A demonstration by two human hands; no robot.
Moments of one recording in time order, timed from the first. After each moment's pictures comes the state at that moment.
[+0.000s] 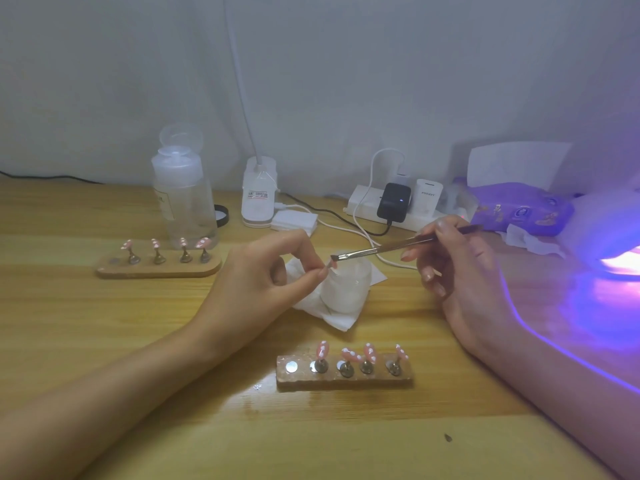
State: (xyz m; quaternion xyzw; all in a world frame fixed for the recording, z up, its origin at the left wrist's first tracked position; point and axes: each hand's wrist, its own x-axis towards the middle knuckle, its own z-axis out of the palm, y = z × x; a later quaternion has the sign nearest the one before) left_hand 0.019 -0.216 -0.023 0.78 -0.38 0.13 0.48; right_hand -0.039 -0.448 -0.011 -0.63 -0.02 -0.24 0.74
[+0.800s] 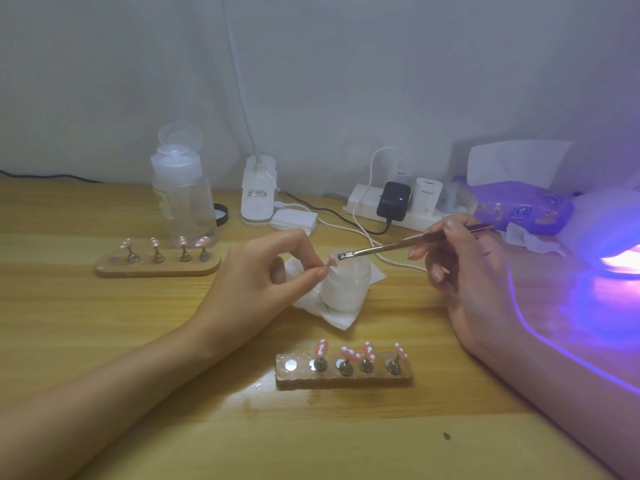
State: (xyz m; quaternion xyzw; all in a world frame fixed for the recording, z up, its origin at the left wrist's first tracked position) left_hand 0.018 -0.216 -0.022 0.77 -0.38 0.11 0.50; right_hand -0.042 -0.449 -0.012 -0.63 0.00 -0.28 0.73
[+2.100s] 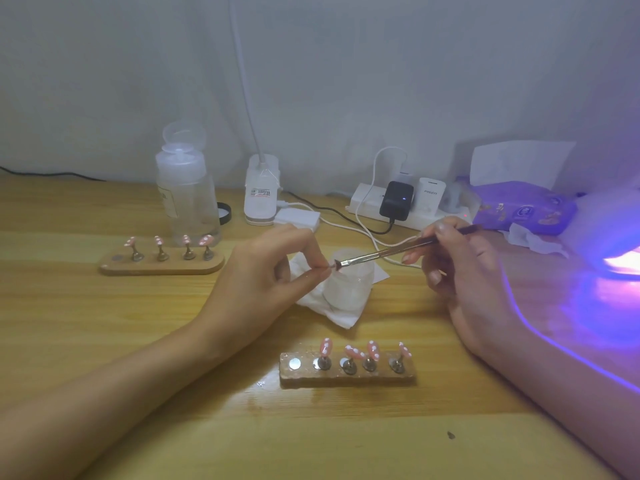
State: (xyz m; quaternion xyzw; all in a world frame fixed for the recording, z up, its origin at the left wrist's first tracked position) left_hand 0.020 -0.216 -0.025 0.79 -0.38 0.14 0.47; right_hand -0.042 -0.445 -0.012 -0.66 0.01 -0.23 0.71
